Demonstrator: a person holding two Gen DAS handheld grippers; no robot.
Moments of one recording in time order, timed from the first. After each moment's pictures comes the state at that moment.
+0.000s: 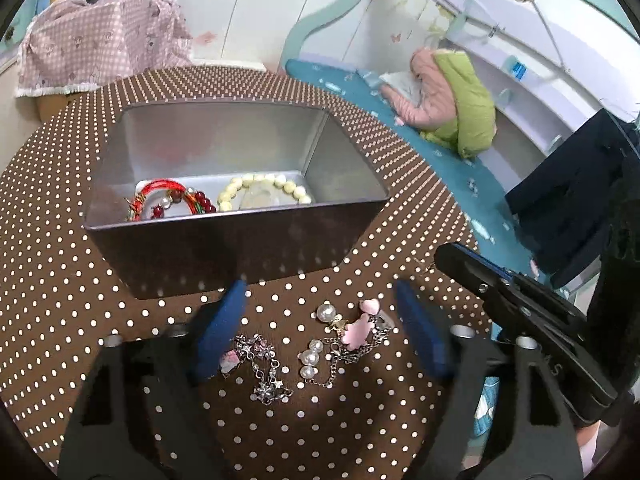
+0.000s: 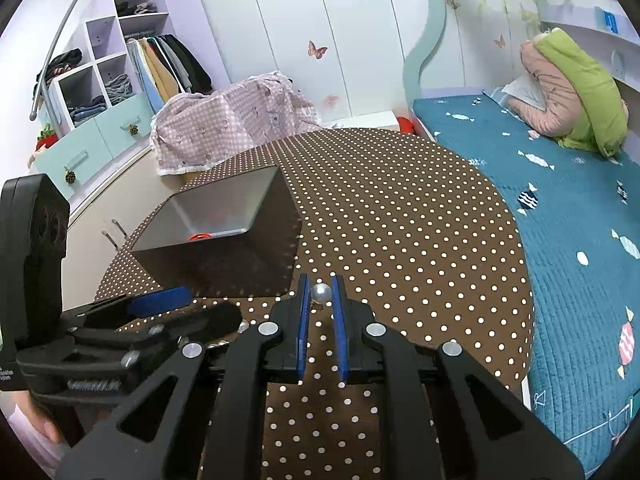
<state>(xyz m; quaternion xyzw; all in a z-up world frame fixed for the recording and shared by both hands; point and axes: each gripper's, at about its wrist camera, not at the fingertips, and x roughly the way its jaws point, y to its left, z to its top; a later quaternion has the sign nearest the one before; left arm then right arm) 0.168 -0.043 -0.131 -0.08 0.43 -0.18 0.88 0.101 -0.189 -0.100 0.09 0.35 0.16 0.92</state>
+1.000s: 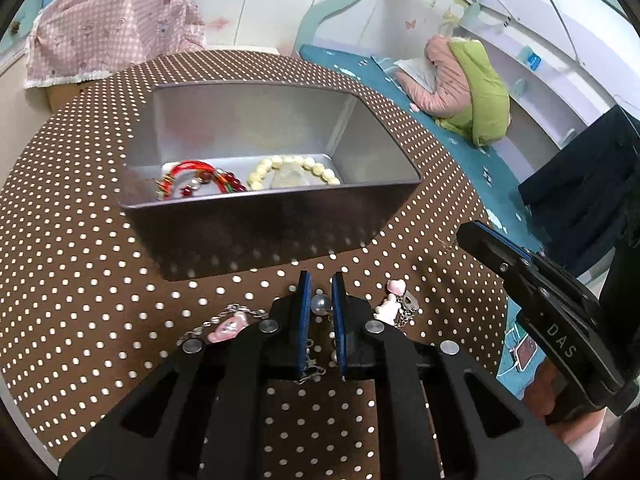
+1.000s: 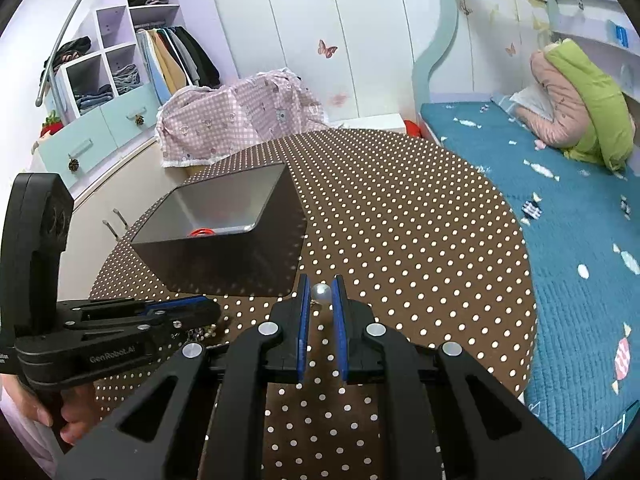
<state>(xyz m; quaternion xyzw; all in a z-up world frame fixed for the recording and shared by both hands) 0.155 -0.015 -0.131 -0.08 0.45 -0.16 0.87 0.101 -0.183 -0.098 0.07 0.34 0.17 0.92</state>
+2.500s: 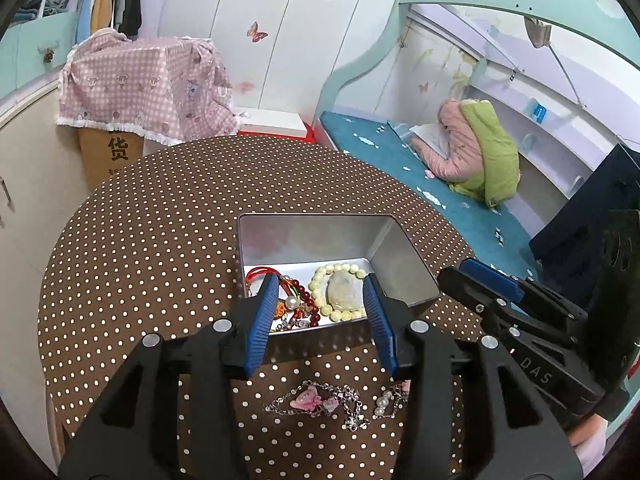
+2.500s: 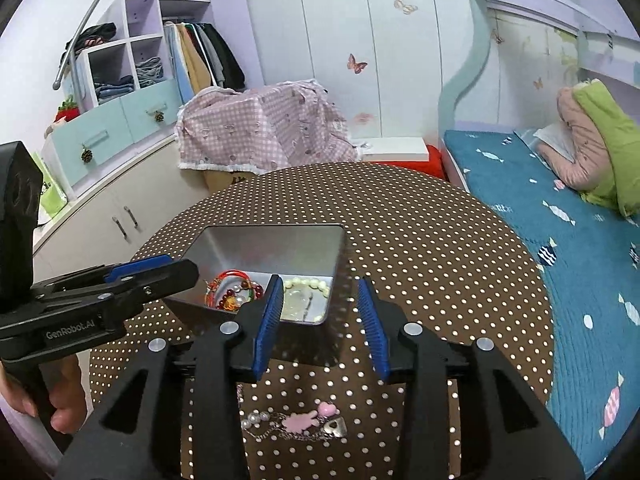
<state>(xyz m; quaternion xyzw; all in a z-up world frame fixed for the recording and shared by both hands) 0.159 0.027 -0.070 -0.09 0.35 -0.12 0.92 0.128 -0.144 -0.068 0.03 0.31 0.20 0.93</state>
